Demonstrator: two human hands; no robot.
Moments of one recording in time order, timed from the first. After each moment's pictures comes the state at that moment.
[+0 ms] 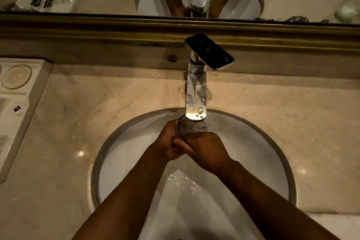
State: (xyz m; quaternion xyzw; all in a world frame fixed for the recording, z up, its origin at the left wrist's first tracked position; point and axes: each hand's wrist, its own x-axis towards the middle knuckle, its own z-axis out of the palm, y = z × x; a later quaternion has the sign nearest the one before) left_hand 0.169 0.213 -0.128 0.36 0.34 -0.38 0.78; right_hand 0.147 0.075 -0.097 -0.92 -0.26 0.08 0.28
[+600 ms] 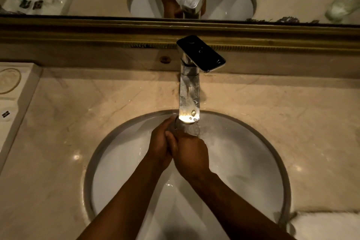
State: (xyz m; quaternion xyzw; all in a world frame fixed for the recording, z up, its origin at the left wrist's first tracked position) left_hand 0.154 0.212 -0.134 0.43 0.28 -0.22 0.83; right_hand 0.130 0.116 -0.101 -0.95 -0.07 0.05 0.31
